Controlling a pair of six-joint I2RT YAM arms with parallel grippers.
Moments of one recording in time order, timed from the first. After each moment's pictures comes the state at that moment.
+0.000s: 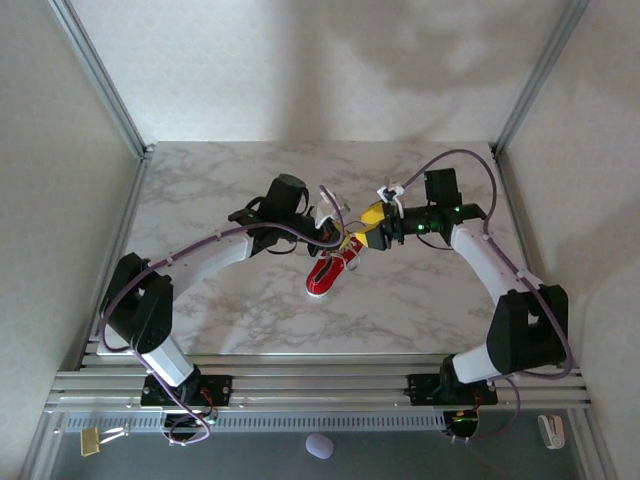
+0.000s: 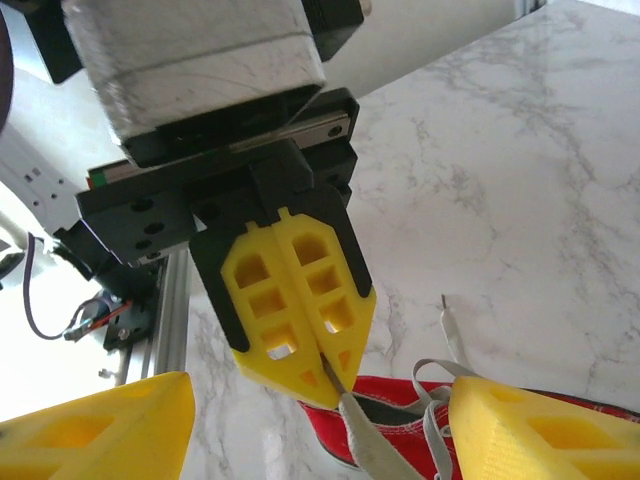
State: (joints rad) left arm -0.62 1.66 1.24 -0.24 0.69 0.11; right arm 0.23 1.47 1.13 -0.54 -1.16 -0.47
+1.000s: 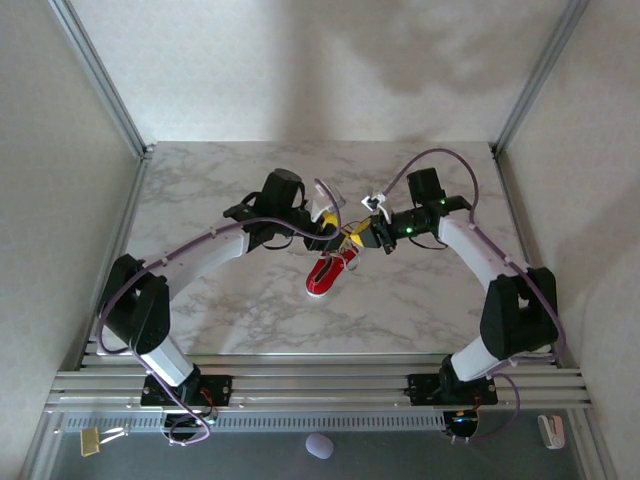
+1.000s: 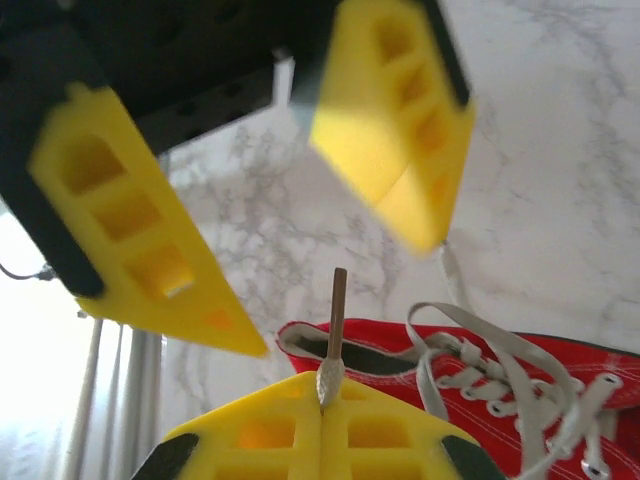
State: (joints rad) left arm -0.59 1.62 1.25 -0.26 0.59 0.09; right arm 0.29 1.52 1.15 -0.66 -1.00 -0.59
